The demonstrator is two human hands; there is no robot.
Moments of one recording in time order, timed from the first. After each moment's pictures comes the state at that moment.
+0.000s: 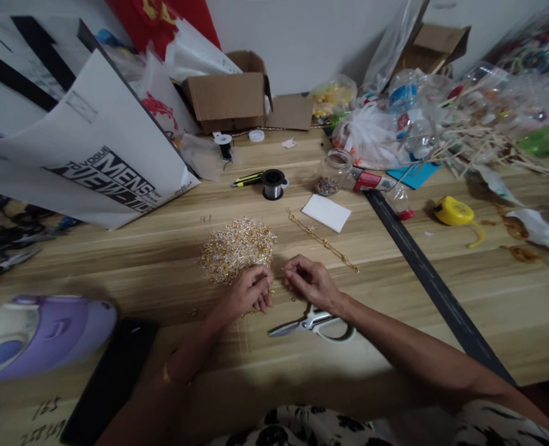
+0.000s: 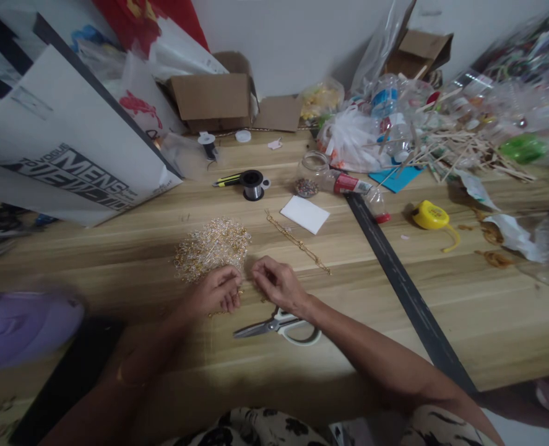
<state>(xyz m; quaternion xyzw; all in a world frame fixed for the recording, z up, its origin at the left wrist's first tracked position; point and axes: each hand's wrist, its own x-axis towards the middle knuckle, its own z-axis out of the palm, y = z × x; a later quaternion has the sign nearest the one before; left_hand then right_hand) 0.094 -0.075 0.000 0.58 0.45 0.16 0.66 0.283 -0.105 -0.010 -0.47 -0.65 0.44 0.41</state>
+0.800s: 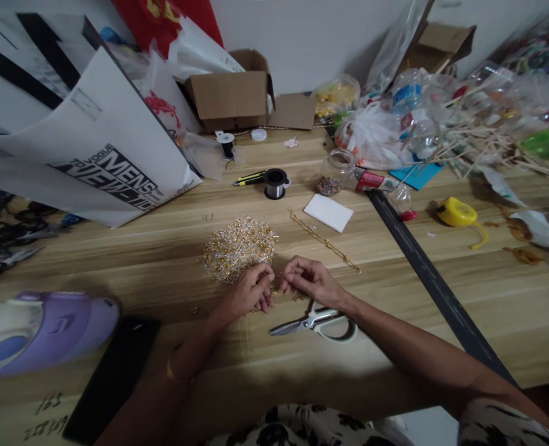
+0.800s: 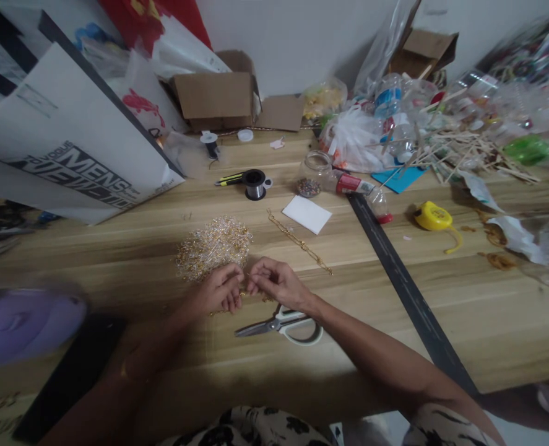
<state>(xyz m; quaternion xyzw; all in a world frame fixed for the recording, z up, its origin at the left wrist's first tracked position) 0.095 -0.076 0.002 0.61 0.44 0.15 0.64 0.281 -0.102 0.006 -0.38 -0.54 0.63 0.40</state>
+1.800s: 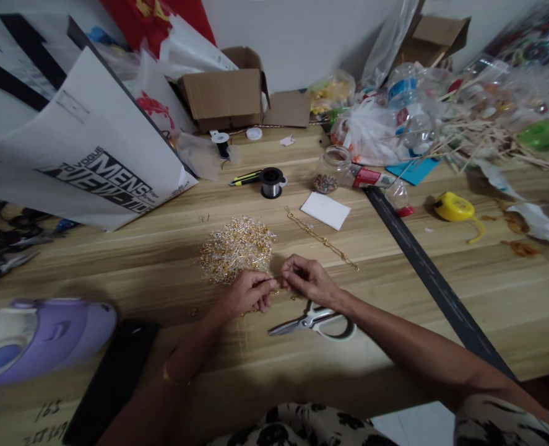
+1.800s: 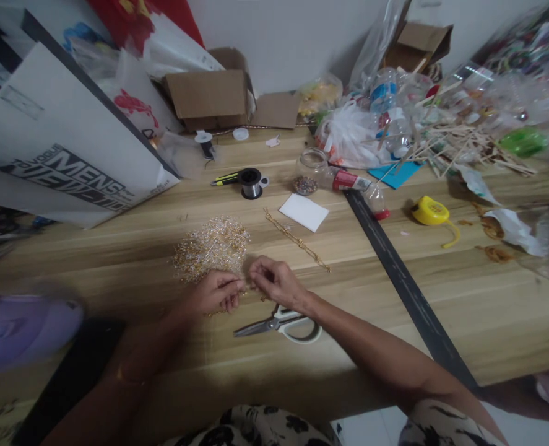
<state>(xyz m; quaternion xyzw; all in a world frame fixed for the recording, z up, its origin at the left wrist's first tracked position) 0.094 -0.072 0.006 0.60 0.43 0.11 0.66 0.284 -0.101 -0.010 -0.43 -0.62 0.53 0.39</state>
